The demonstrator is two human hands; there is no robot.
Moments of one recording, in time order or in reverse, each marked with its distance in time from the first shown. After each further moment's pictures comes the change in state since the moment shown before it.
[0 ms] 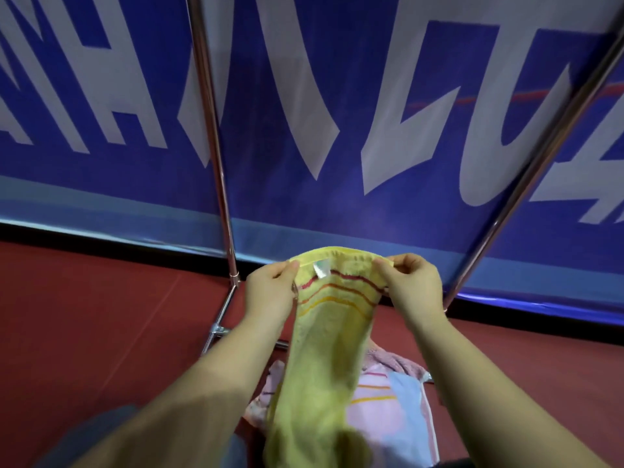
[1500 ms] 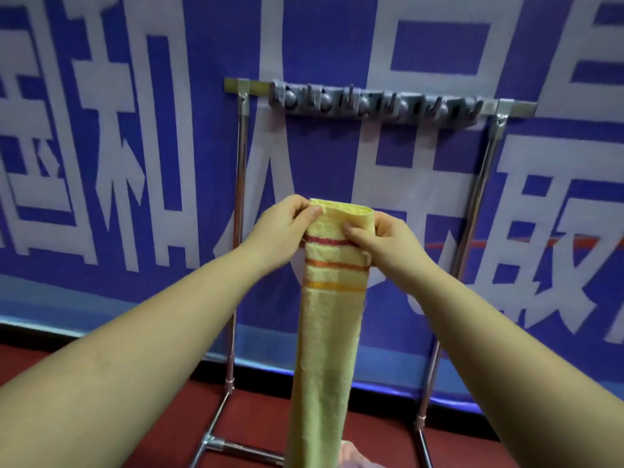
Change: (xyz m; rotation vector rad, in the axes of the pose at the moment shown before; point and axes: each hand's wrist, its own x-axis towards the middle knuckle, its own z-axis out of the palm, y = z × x) left_hand -0.125 0.266 -0.042 0.366 -0.235 0.897; right_hand -0.091 -0.252 -0.104 0.133 -0.389 -0.627
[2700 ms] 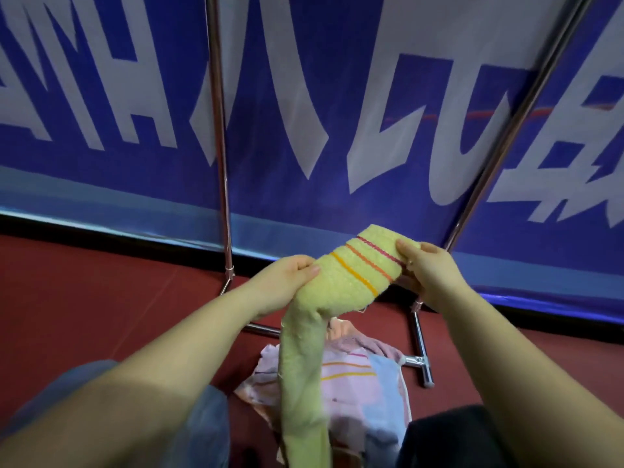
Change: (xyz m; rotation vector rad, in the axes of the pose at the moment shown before) left_hand -0.129 -0.188 0.116 -0.309 -0.438 -0.509; right_hand -0.082 0.214 0.011 0.230 0.323 0.790
